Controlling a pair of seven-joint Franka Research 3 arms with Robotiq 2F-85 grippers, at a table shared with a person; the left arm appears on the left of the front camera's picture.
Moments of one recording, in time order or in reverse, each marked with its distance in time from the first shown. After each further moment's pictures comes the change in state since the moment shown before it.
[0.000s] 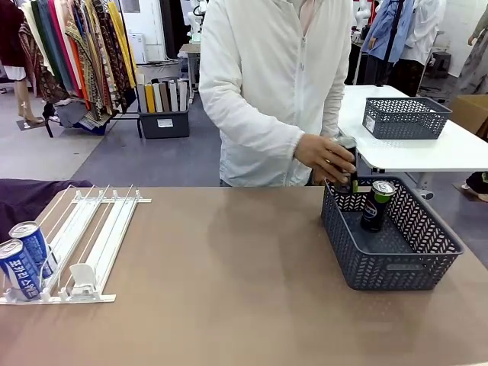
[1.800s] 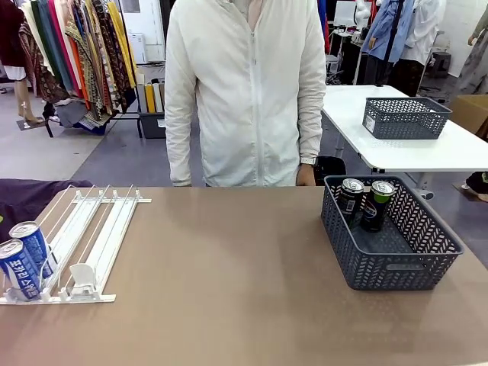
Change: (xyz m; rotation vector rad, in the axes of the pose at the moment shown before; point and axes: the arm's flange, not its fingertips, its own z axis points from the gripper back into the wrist) left arm 0.012 -0.046 -0.099 1.069 0.053 -0.265; right arm 0.000 0.000 0.000 0.000 0.000 0.000
